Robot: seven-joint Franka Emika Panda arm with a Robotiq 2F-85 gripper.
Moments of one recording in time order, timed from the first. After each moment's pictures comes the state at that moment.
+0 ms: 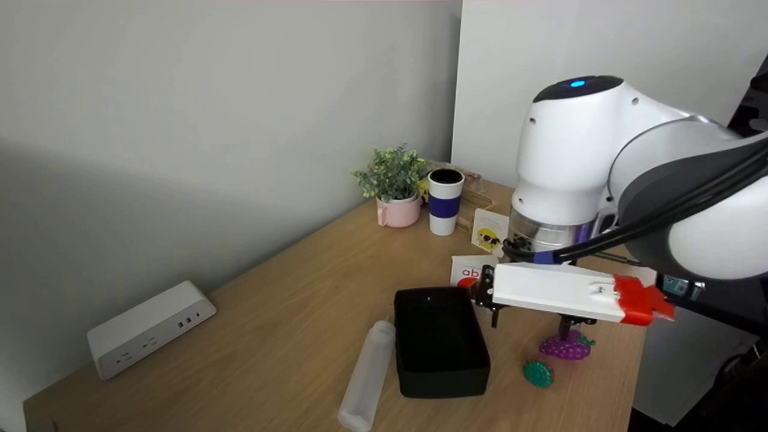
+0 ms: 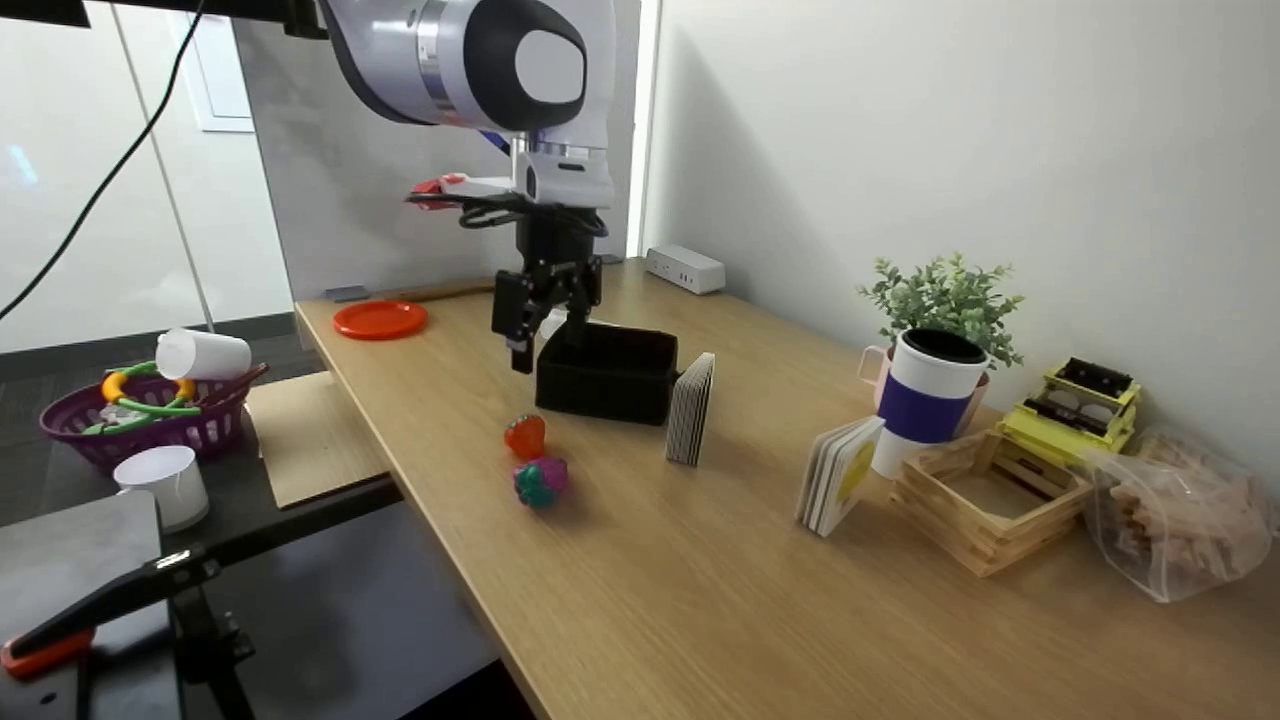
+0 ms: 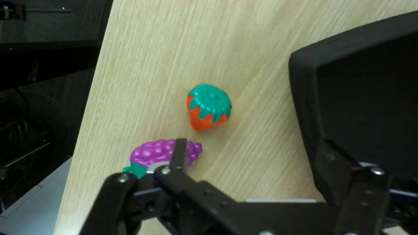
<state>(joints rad) 0.32 0.38 -0.02 -2.17 -0.02 2.50 1.48</state>
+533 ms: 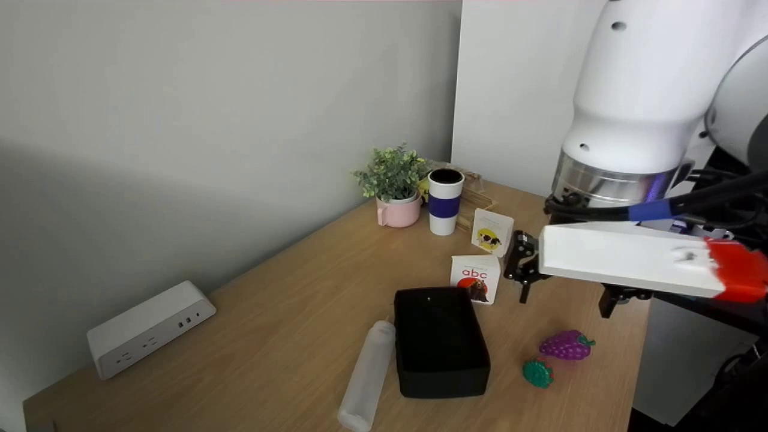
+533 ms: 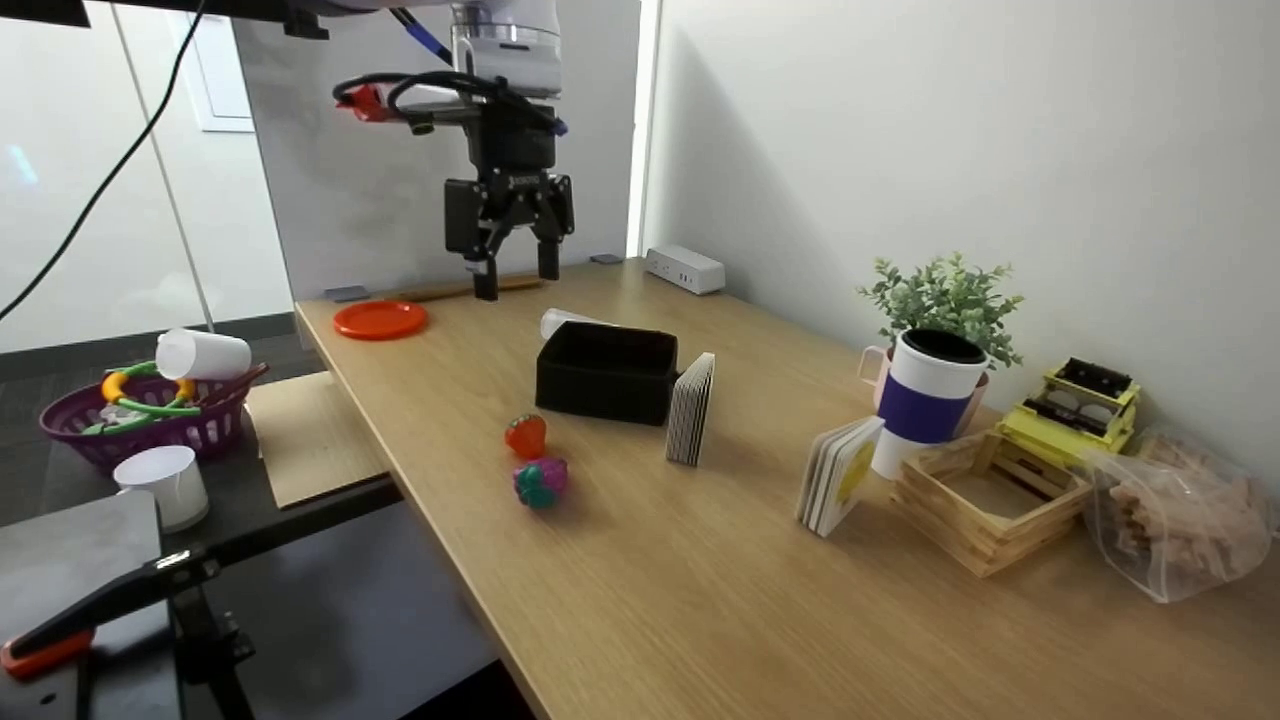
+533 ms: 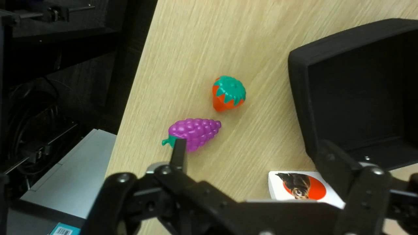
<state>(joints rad) 0.33 0.14 0.02 -2.27 -0.13 2.38 1.61</state>
